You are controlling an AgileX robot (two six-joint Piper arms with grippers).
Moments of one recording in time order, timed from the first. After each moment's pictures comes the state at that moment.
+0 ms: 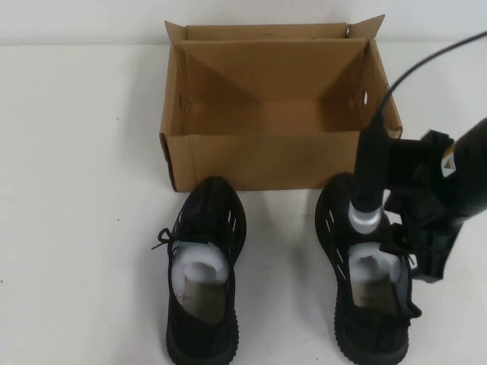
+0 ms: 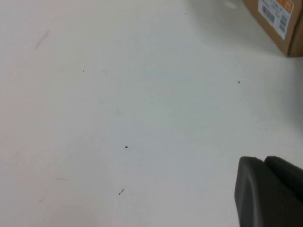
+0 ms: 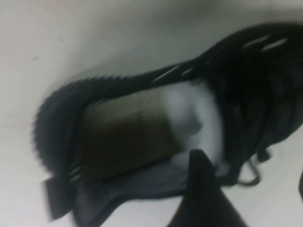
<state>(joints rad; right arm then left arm) 0.54 1.42 -1.14 0.05 0.98 -0.81 -0.10 -0.01 0.03 0.05 0.38 -0.06</state>
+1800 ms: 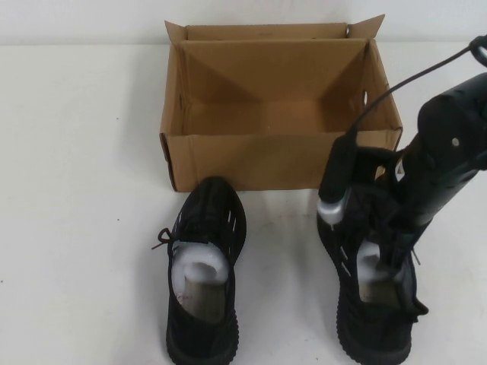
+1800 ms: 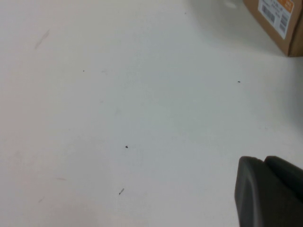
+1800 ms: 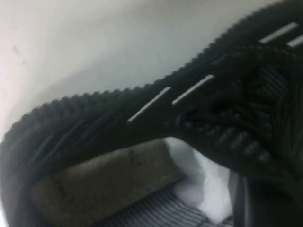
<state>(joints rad) 0.54 1.62 -1.21 -0.02 0.97 -0.65 -0.10 -0.01 0.03 0.05 0.38 -0.06</state>
